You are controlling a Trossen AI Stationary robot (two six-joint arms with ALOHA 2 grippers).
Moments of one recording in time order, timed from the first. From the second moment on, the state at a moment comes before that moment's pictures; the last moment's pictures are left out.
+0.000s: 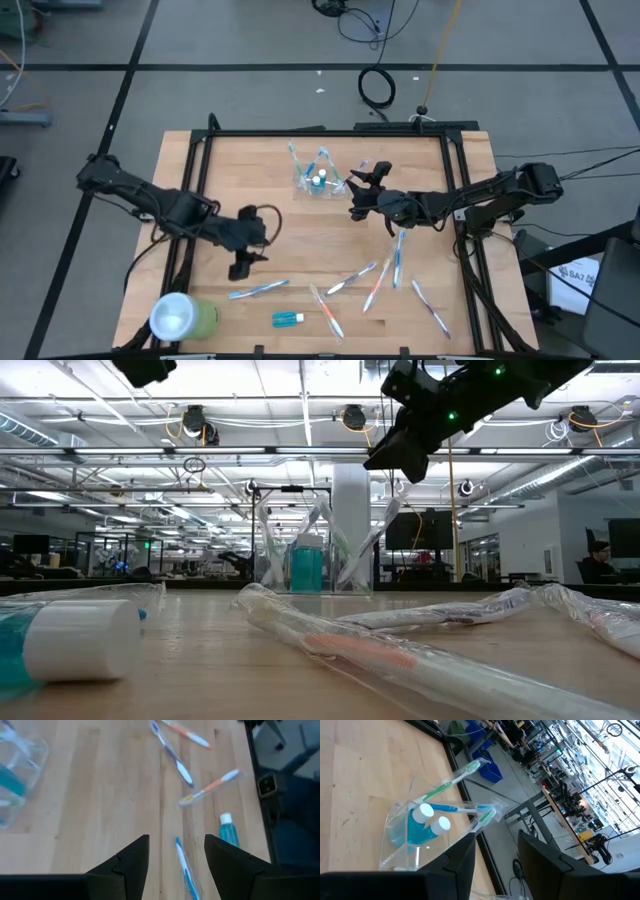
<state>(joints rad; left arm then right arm) -0.40 1.20 1.11 -0.77 -0.10 -0.40 0.08 1.42 0.75 0.36 0.83 -0.56</state>
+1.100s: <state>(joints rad) -0.59 1.50 0.85 -0.55 0.19 -0.78 0.13 1.42 0.75 0.36 0.60 -0.41</state>
